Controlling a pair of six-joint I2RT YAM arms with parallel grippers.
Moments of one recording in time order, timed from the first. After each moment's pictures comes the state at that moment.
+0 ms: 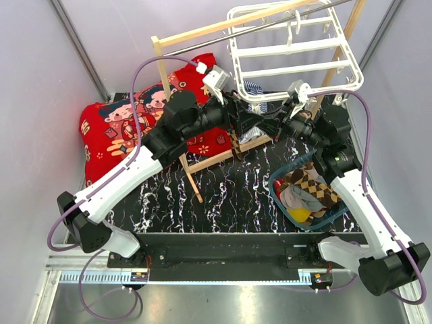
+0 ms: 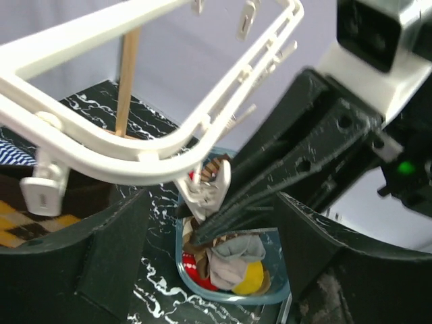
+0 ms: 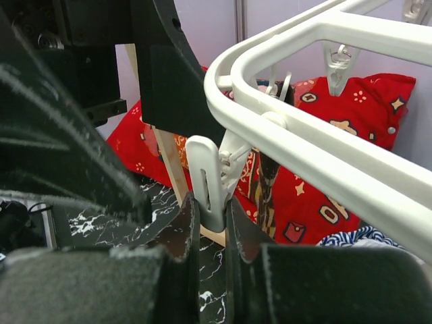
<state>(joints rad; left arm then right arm) -0.79 1.44 1.54 -0.05 0.29 -0.37 0.34 1.10 1.14 0.06 -0.67 0.12</state>
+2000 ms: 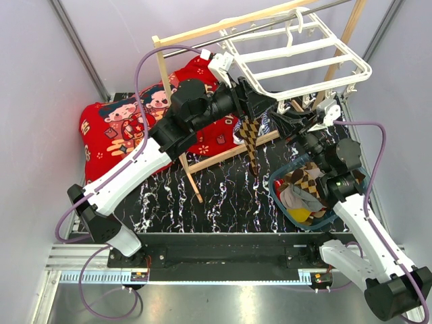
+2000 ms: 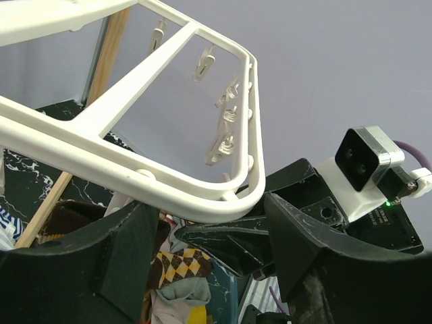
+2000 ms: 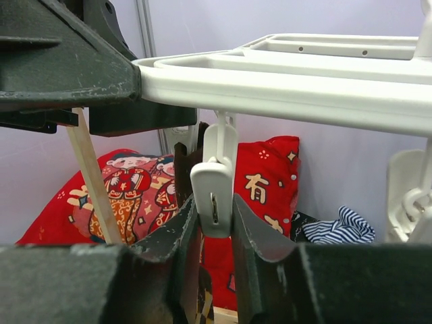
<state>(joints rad) -0.84 1.56 1.75 -0.07 0.20 -0.57 0.34 0.89 0.85 0.45 -0.33 0.17</state>
